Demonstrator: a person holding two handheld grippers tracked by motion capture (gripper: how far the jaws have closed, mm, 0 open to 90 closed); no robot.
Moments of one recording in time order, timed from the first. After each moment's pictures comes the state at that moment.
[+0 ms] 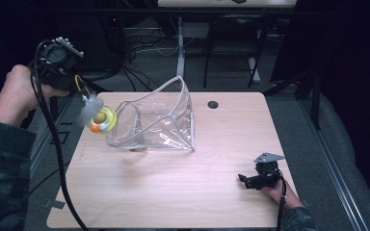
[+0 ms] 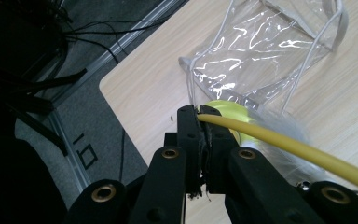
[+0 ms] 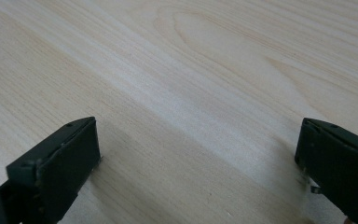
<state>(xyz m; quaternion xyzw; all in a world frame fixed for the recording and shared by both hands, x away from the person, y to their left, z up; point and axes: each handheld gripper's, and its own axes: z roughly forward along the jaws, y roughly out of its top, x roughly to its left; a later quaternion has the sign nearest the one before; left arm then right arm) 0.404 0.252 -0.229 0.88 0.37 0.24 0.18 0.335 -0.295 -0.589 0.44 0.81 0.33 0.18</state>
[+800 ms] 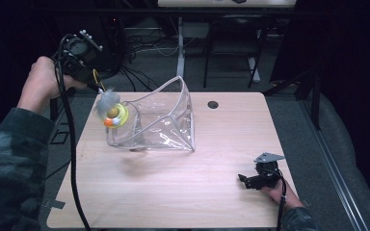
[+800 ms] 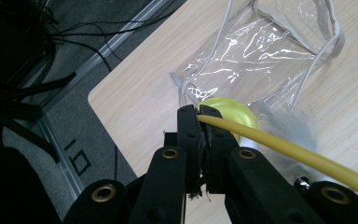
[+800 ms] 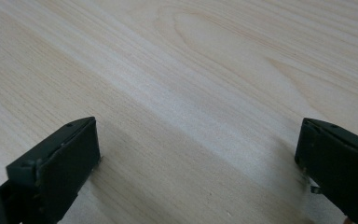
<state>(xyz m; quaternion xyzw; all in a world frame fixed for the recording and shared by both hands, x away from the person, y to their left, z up) 0.439 0.225 -0.237 0.89 0.37 0.21 0.18 0.335 -0.295 -0.589 0.44 0.81 0.33 0.18</state>
